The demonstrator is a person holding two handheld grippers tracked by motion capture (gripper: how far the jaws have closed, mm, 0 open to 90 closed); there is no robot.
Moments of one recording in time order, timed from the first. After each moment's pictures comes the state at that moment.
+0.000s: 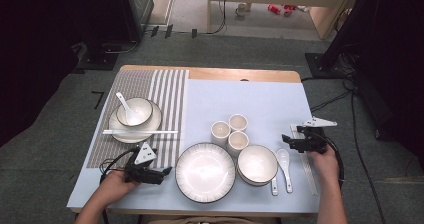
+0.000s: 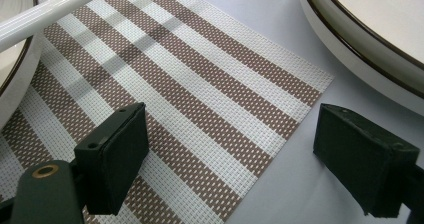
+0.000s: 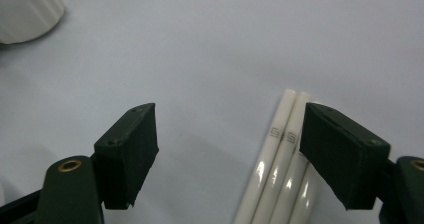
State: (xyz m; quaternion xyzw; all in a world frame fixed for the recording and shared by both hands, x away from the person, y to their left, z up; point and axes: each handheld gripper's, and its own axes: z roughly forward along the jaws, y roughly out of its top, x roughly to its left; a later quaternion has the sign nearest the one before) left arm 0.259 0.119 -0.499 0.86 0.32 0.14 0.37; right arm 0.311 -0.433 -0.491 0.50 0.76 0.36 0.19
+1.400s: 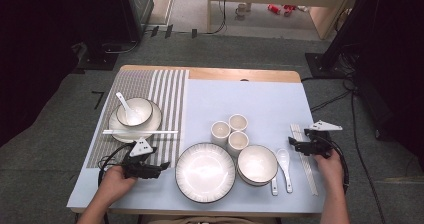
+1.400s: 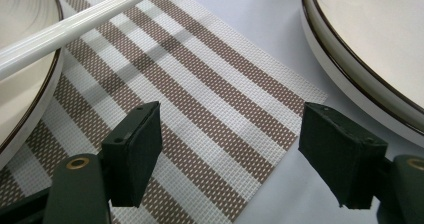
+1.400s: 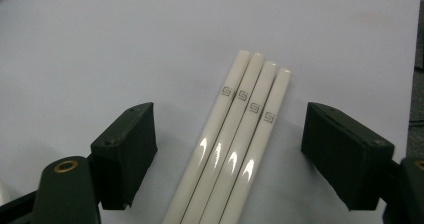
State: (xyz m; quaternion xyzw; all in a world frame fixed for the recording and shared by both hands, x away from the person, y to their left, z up) left arm 0.271 0.127 -0.483 0.86 0.34 0.10 0.37; right arm 0.303 -0.451 -0.503 0.52 0.76 0.34 0.21
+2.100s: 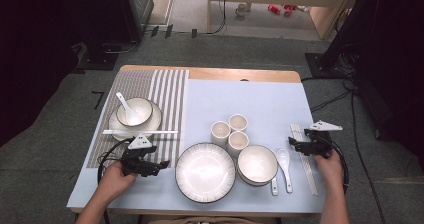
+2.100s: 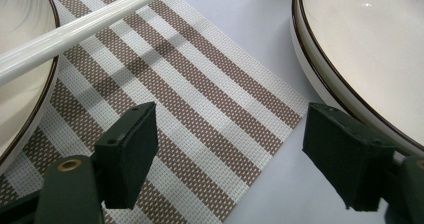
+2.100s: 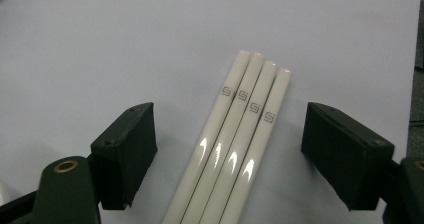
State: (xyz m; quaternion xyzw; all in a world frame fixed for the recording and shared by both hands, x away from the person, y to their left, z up) left arm 0.279 0.126 -0.473 0.86 0.35 0.07 0.37; right arm 0.303 -0.451 -0.503 0.52 0.76 0.34 0.21
